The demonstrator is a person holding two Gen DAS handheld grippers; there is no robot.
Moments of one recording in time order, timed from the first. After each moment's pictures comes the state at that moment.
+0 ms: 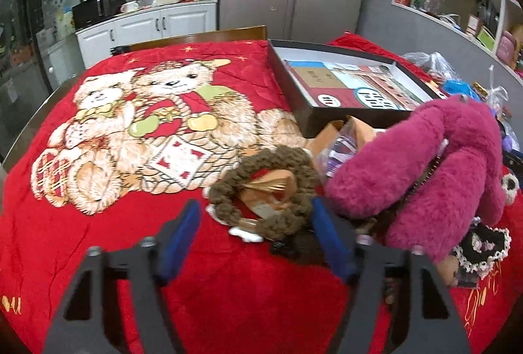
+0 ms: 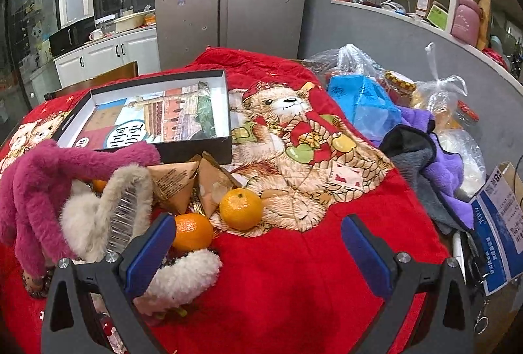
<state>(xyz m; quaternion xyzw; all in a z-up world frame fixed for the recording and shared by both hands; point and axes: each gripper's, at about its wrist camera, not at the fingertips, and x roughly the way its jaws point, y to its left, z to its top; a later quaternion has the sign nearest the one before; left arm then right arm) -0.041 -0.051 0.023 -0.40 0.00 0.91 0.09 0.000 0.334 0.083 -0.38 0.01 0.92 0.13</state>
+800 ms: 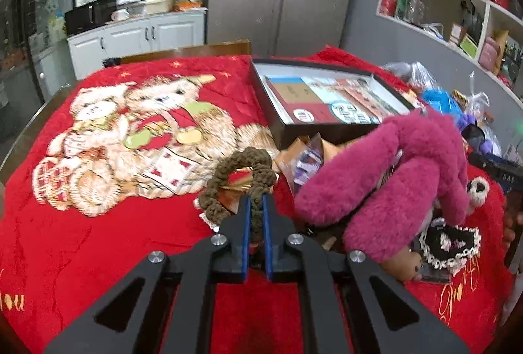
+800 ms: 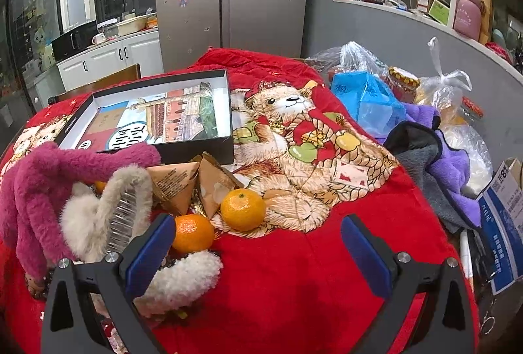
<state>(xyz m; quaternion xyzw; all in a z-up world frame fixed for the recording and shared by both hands) -0.017 -0.050 0.051 -0.38 -0.02 0.92 0.11 0.000 0.341 0.082 -0.37 0.02 0.92 0.12</state>
